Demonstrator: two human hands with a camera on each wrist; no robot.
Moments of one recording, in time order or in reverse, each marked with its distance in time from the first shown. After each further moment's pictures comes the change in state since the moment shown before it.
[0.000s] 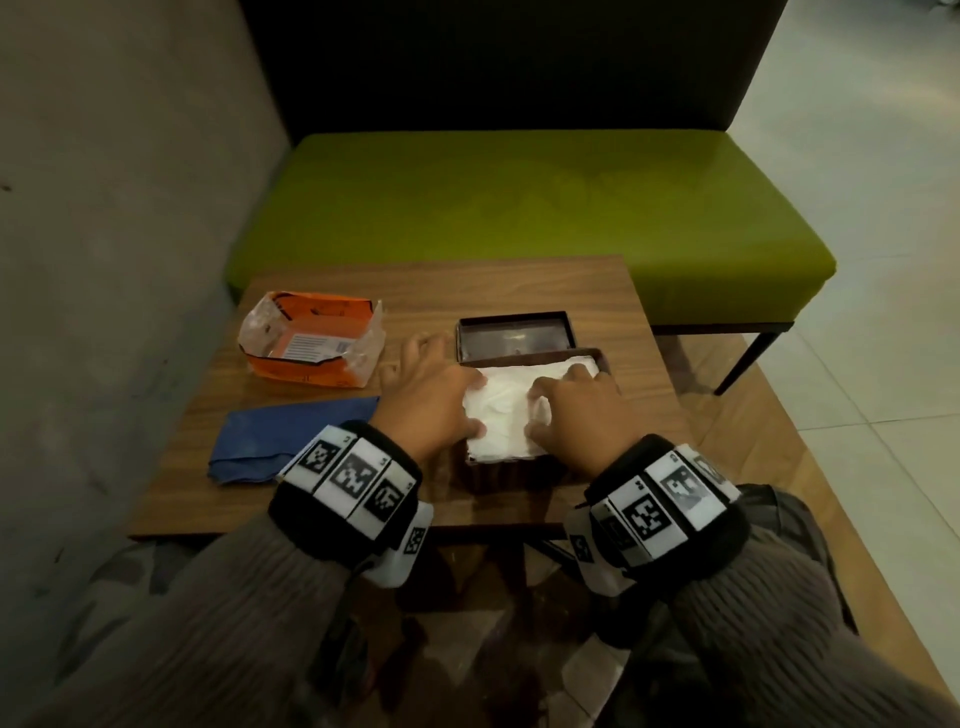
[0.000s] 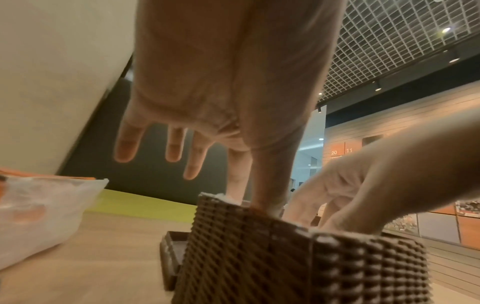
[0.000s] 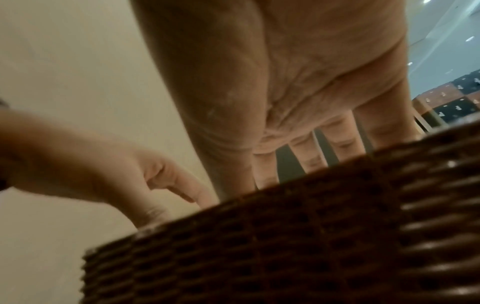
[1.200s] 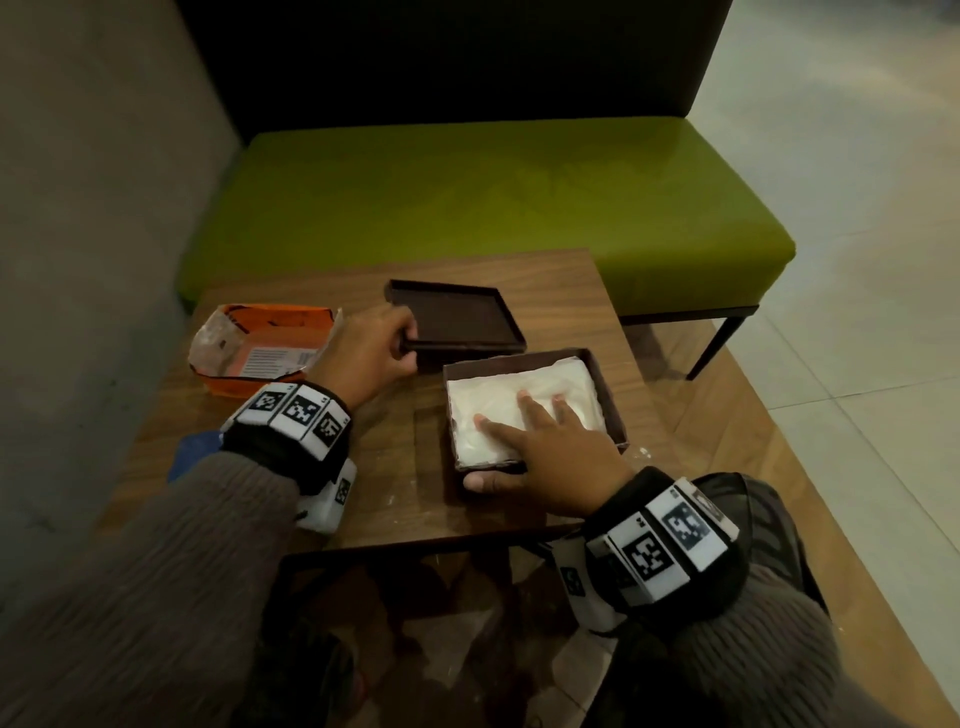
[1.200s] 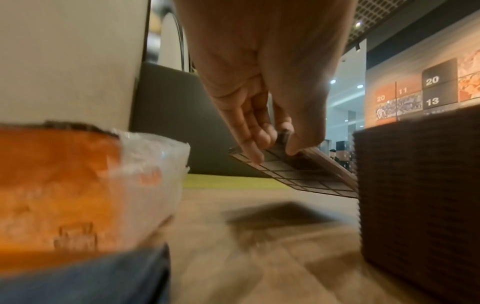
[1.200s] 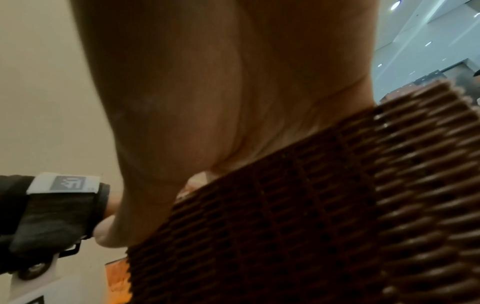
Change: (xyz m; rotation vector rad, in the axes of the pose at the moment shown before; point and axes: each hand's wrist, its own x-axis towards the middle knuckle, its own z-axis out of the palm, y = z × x) left_hand 0.078 -0.058 0.008 -0.249 0.407 0.287; right_hand -0.016 0.014 0.014 -0.022 -0.284 -0.093
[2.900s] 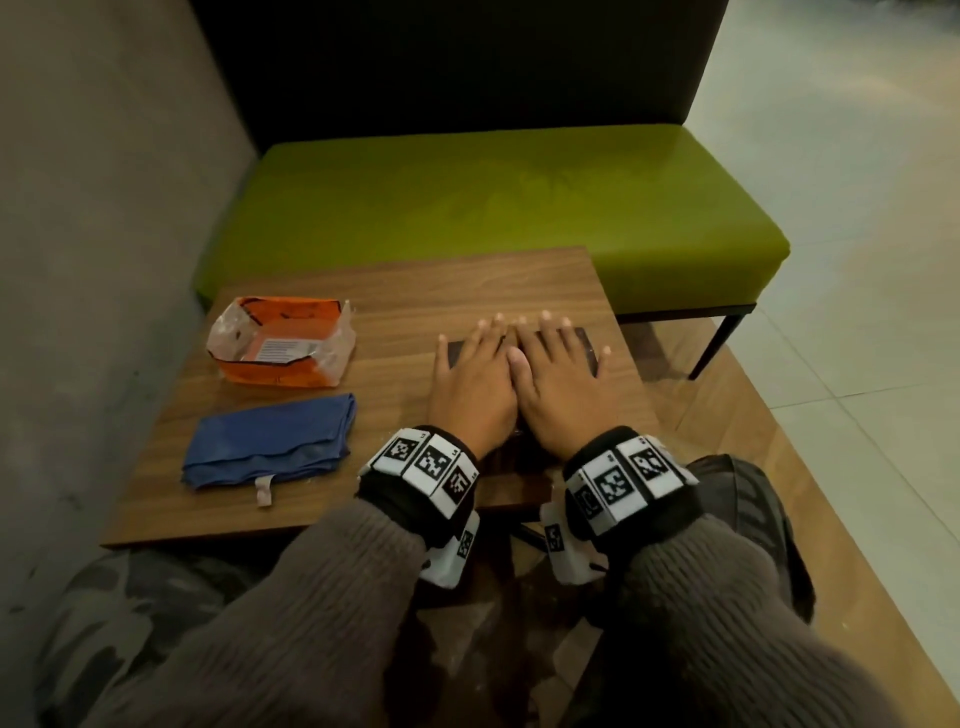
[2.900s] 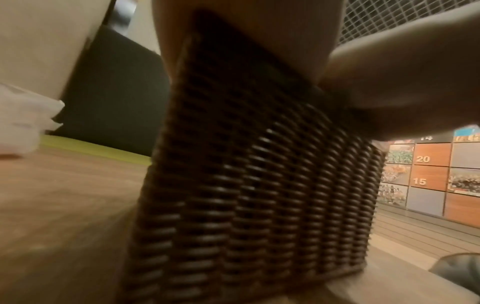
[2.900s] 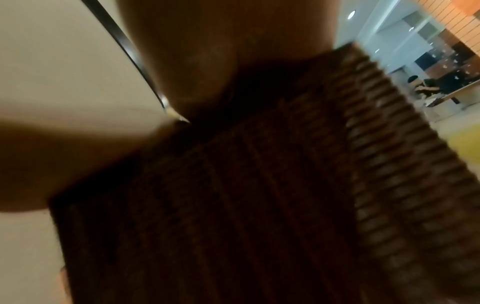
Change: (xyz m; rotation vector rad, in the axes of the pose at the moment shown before) left_hand -0.036 0.117 0.049 0.202 -0.162 -0.091; right_hand 0.016 0.009 -0.003 0.196 0.626 0.057
